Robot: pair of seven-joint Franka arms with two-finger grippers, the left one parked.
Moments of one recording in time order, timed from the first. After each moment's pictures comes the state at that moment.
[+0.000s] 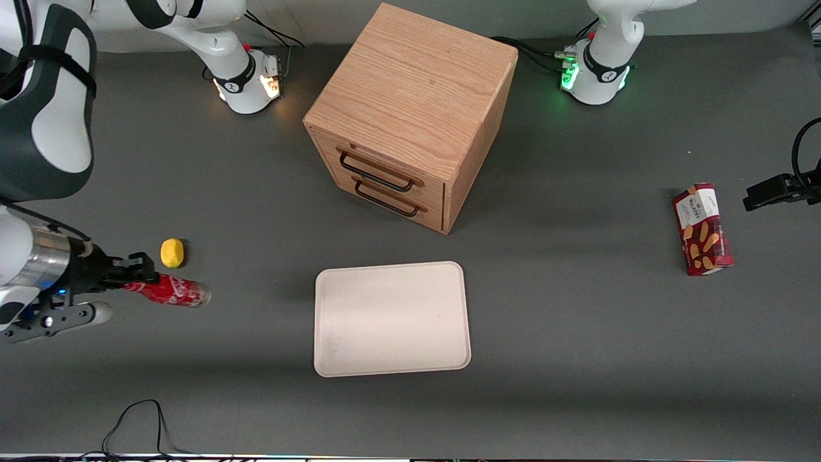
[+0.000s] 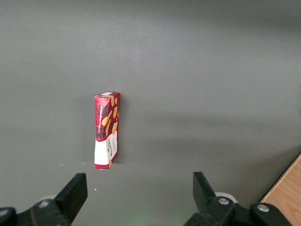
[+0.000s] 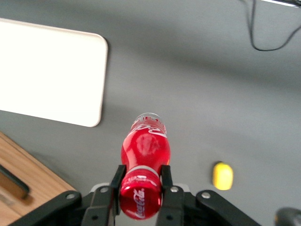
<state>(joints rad) 0.12 0.58 -0.04 -0.91 0.10 1.43 -0.09</state>
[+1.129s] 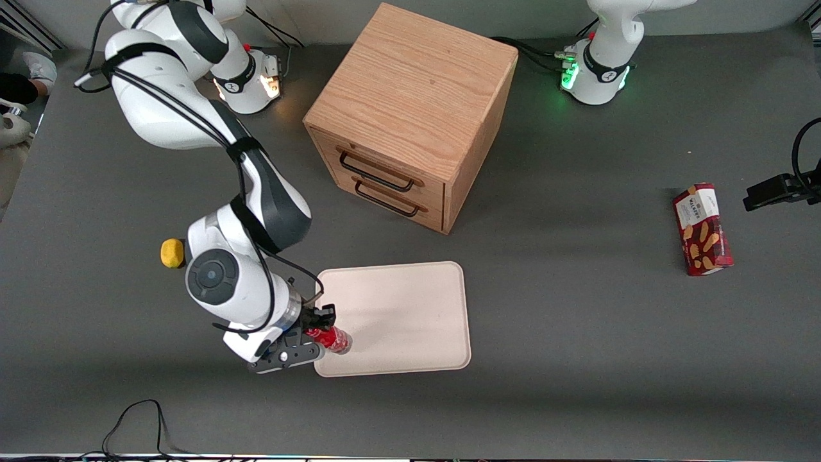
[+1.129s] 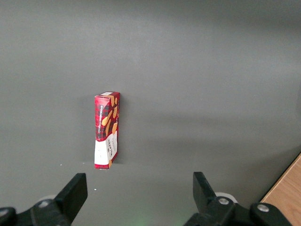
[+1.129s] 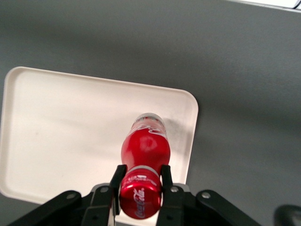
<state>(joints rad) 0.21 0.94 0.33 -0.90 -0.22 1.91 0.27</state>
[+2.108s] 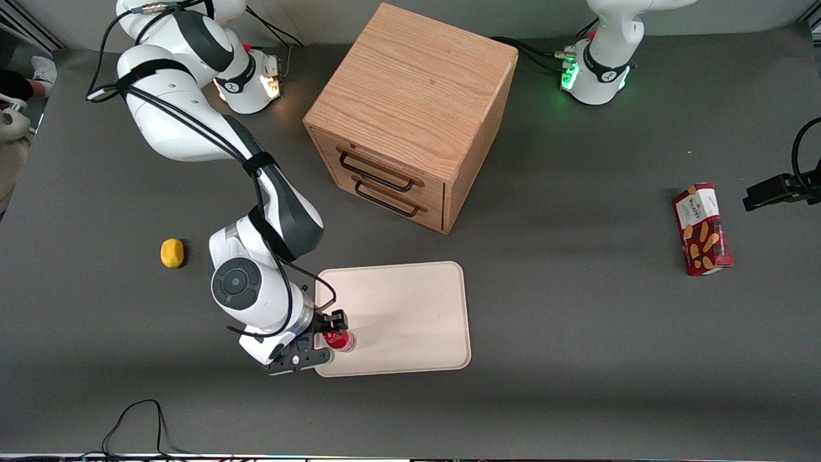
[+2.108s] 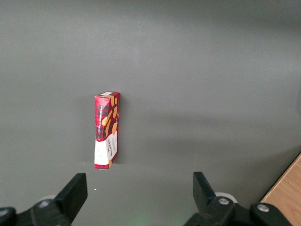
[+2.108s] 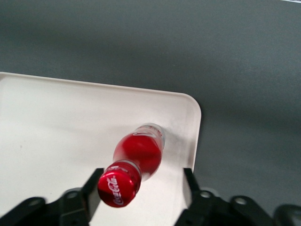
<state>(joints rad) 0.21 0.97 0.34 -0.93 -0.25 1.98 0.32</state>
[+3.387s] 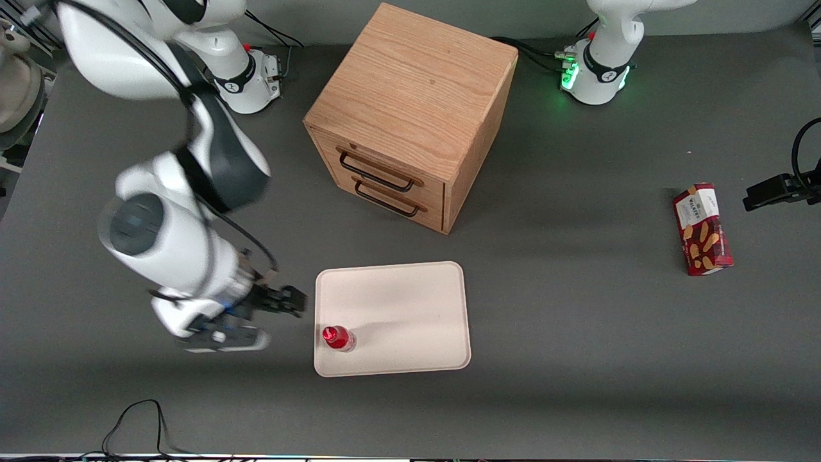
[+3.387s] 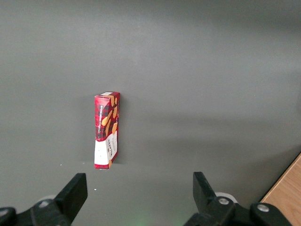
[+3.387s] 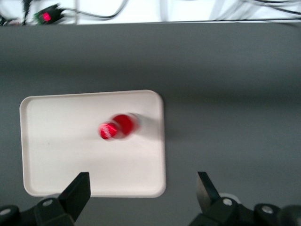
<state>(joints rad) 0.15 0.55 0.21 -1.14 -0.11 1.82 0.41</state>
